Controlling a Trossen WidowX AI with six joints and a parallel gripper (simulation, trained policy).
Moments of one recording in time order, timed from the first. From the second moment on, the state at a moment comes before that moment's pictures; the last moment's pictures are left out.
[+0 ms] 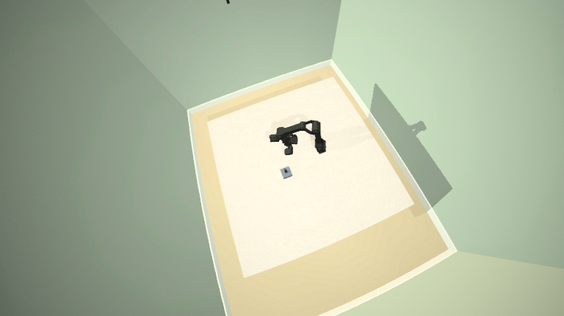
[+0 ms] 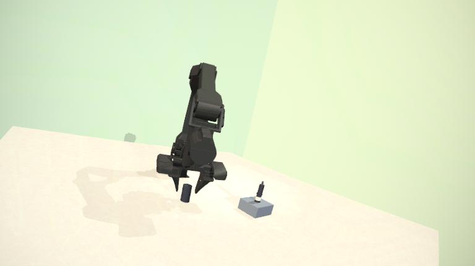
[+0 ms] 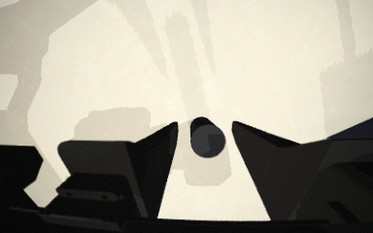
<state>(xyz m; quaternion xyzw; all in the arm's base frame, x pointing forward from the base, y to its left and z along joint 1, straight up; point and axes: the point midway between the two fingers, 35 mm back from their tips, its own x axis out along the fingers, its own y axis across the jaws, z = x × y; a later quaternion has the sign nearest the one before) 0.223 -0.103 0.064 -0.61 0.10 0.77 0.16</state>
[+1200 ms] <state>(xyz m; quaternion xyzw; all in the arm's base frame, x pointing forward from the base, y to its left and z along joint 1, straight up) 0.265 -0.094 0.124 -0.68 0.08 0.72 0.07</state>
